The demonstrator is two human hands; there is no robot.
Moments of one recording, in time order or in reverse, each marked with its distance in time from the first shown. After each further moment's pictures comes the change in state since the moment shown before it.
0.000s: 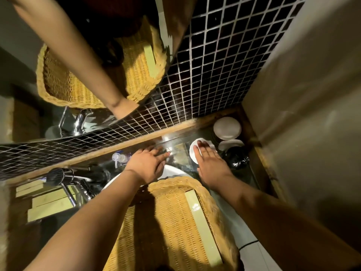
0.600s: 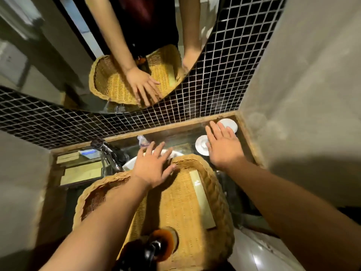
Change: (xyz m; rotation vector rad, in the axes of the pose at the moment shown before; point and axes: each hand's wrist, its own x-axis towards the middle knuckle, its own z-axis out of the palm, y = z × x) left_hand -0.129 0.058 0.000 0.012 0.246 -0.257; right_hand -0.088 -0.016 -0.088 -0.209 0.310 0.028
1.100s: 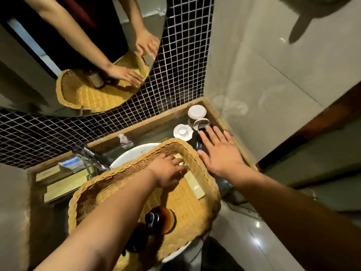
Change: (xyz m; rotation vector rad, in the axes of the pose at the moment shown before) left_hand -0.018 0.073 0.001 0.210 -0.118 0.690; right_hand -0.142 -0.014 -0.010 0.058 0.026 0.192
